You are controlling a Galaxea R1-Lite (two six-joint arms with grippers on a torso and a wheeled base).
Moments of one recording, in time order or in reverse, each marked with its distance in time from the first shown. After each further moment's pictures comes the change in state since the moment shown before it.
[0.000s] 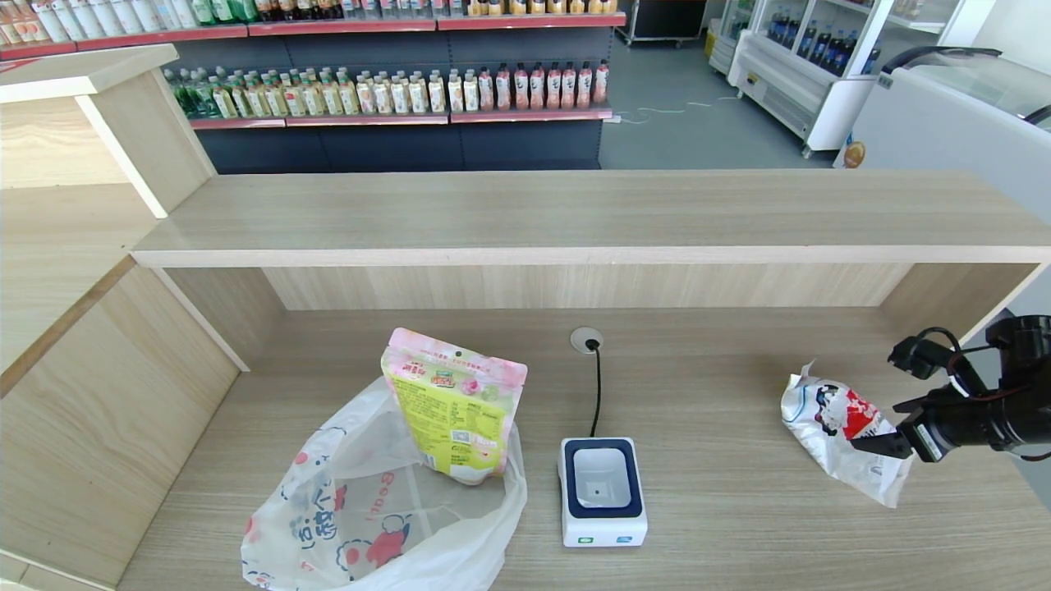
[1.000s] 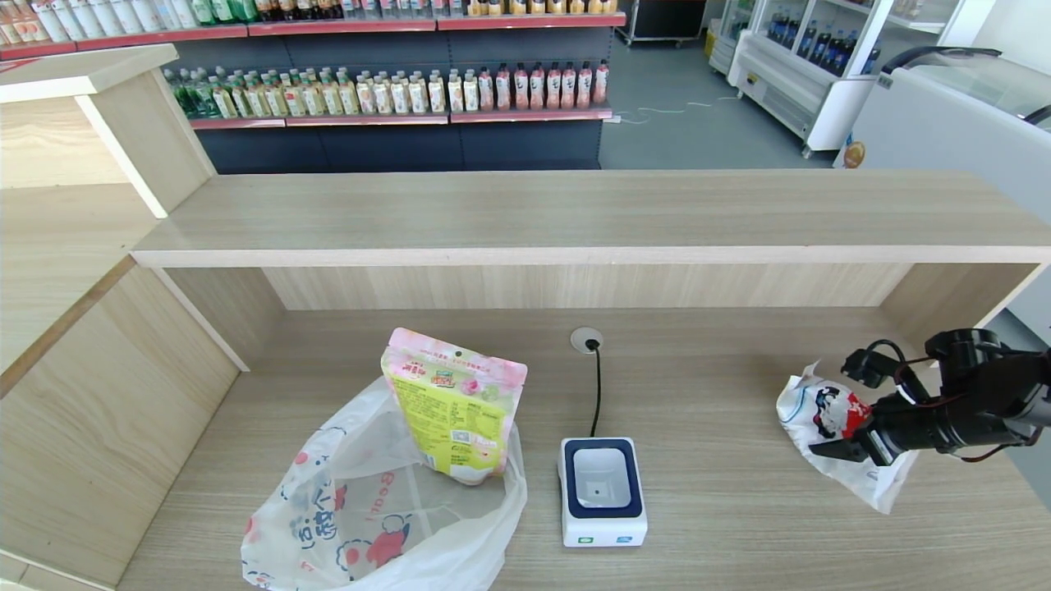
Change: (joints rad) left arm 0.000 0.000 0.000 0.000 0.000 0.000; right arm 0.075 0.146 -0.074 -0.005 0.053 0.008
